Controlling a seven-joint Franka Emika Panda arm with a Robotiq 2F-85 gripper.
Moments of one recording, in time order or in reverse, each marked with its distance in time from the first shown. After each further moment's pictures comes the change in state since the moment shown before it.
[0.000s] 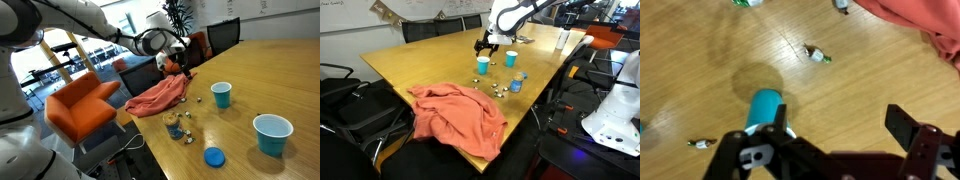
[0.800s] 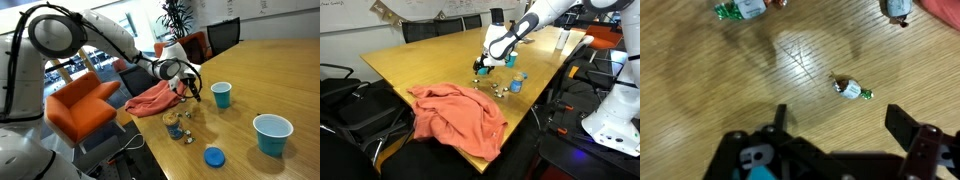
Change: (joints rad) arm -0.016 0.292 -0.002 0.088 0.035 0.149 0.000
